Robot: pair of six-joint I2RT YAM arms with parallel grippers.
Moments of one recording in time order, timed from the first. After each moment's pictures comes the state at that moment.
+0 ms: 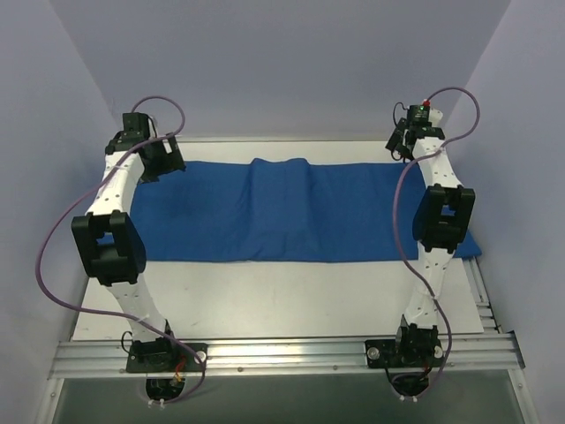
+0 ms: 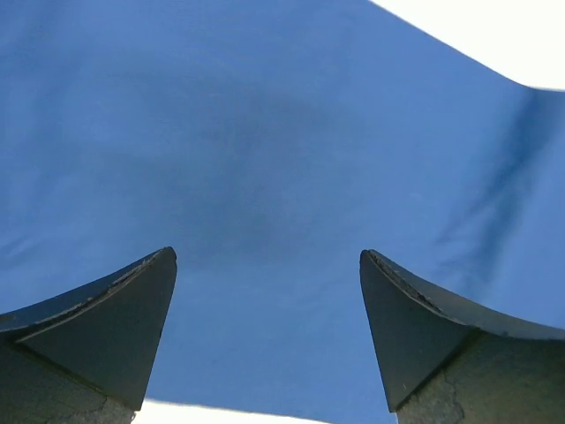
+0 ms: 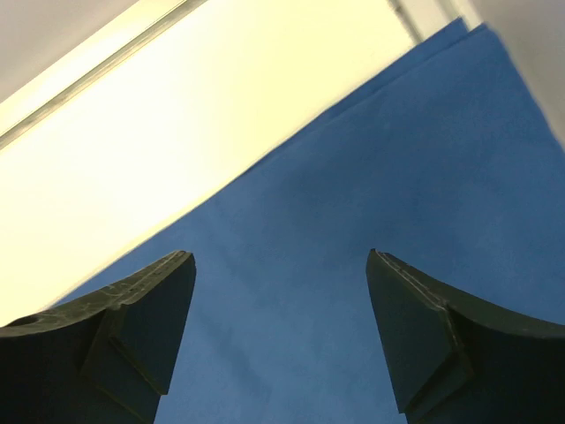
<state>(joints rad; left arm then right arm) 0.09 1.92 1.79 -0.78 0.03 -0.29 -0.08 2.24 2.03 -0.61 0.25 0.40</state>
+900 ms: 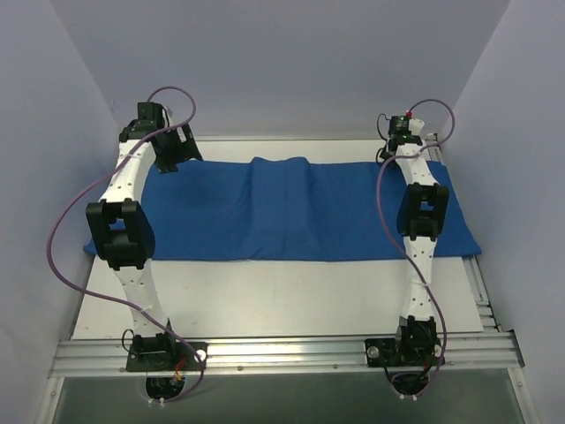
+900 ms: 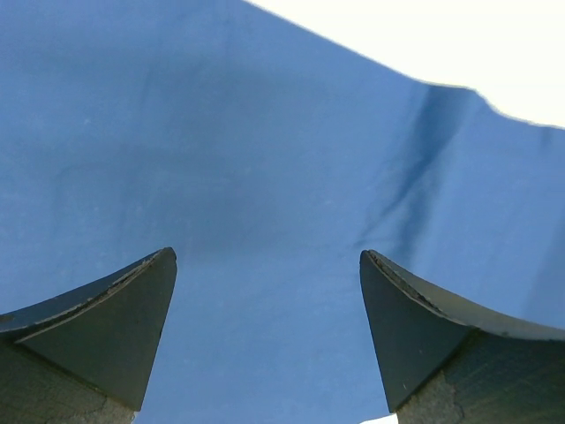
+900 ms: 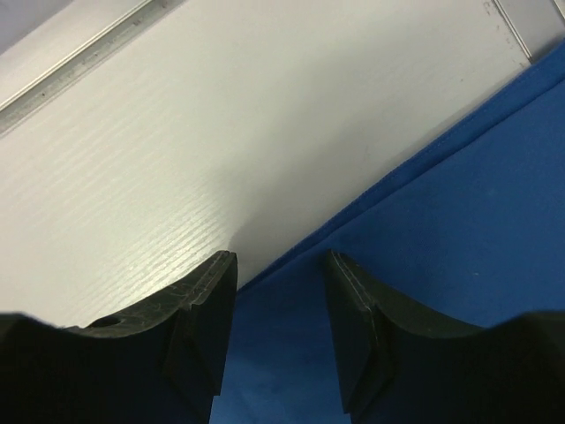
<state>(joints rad) 0.01 2.06 1.95 -0.80 0.16 -0.37 -0.06 2.64 2.37 -0.59 0.35 0.40</state>
